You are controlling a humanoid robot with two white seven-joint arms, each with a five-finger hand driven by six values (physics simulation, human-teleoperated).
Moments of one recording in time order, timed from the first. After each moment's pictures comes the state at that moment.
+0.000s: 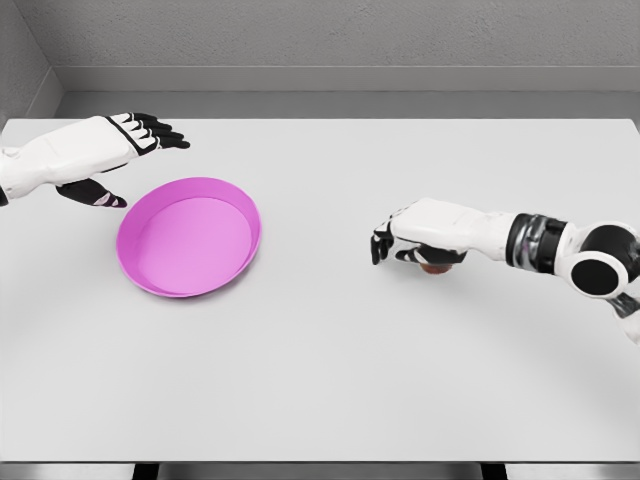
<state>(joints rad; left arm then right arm) -0.66 0.92 -0.63 -1.41 -0.36 -0.61 -0.27 -0.61 -0.79 0.81 -1.75 0.23 -0.16 0.51</state>
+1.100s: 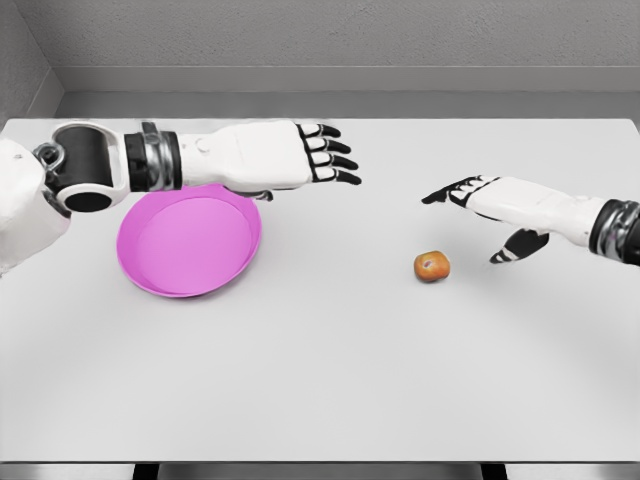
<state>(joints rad) -0.97 0.61 -0.96 -1.51 -0.62 -0.61 -0.28 -0.48 -0.93 0.56 -1.75 0.23 -0.18 0.53</state>
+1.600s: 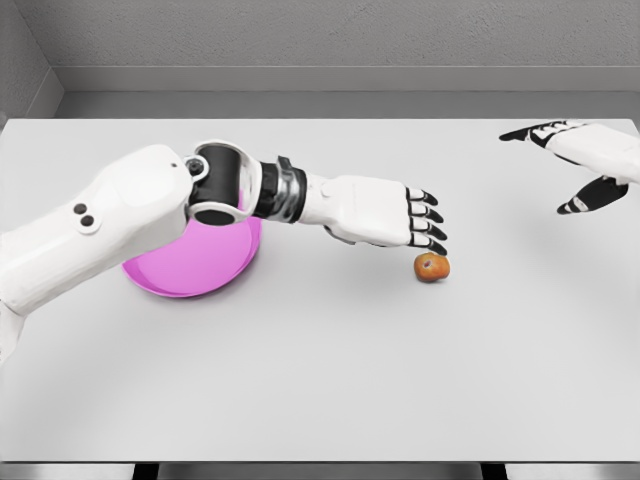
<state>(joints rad) -1.12 0.34 -1.23 -1.37 -0.67 -0.61 -0.27 -0.46 -0.96 0.38 -1.61 0.22 -0.20 0.53</state>
